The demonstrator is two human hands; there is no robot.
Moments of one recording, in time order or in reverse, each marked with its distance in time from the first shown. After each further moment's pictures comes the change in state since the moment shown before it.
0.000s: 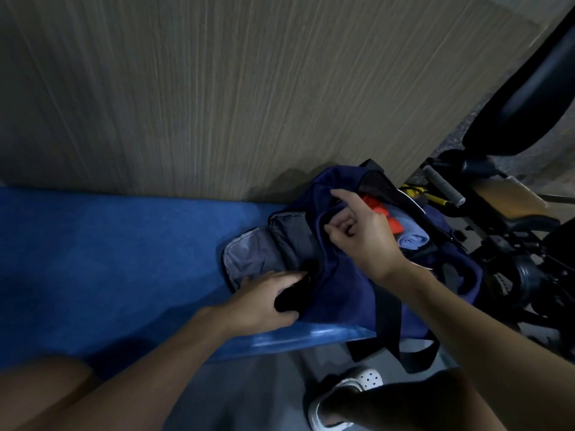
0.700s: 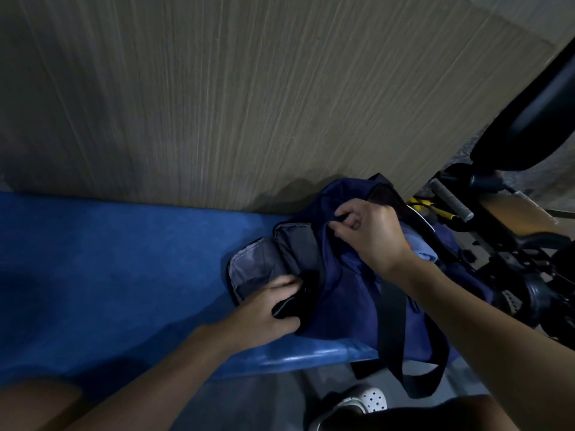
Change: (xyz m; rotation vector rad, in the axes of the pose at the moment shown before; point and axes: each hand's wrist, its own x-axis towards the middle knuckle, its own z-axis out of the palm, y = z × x) left_hand -0.001 0.005 -0.005 -0.254 0.092 -0.004; right_hand 0.035 -0.002 -0.006 -0.189 0.011 -0.019
